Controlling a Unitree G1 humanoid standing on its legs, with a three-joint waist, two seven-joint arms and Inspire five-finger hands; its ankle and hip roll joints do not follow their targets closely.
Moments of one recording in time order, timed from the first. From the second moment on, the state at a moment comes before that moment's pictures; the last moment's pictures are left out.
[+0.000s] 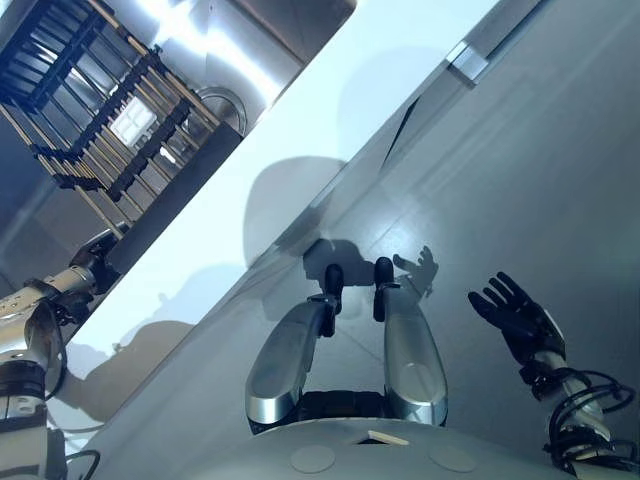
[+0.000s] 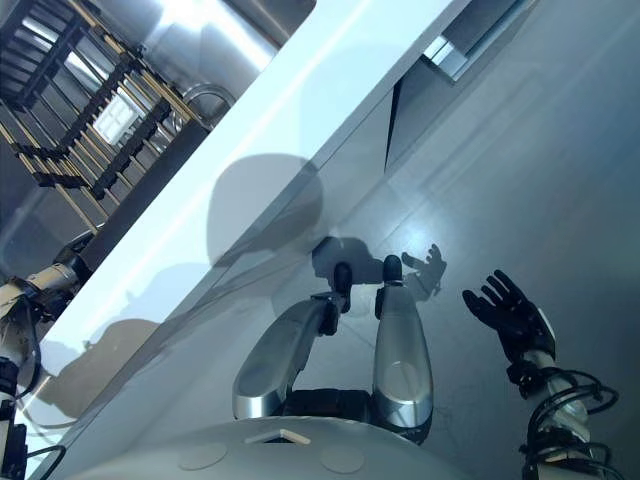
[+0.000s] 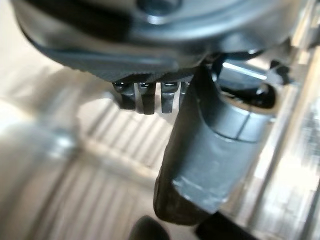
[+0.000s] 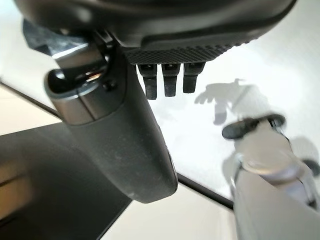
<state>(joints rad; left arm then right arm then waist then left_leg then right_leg) -0.10 0.82 0.23 0.64 -0.58 0.11 -0.87 0.01 -0.48 -0.23 1.05 0.59 -0.30 0.45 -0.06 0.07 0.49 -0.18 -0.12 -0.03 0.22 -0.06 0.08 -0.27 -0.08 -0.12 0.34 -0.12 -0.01</state>
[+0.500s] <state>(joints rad) -0.08 0.67 0.20 0.78 -0.52 0.10 -0.76 0.00 -0.33 -0.10 1.24 0.24 -0.27 0.36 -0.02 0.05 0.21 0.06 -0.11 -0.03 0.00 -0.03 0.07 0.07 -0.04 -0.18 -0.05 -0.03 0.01</state>
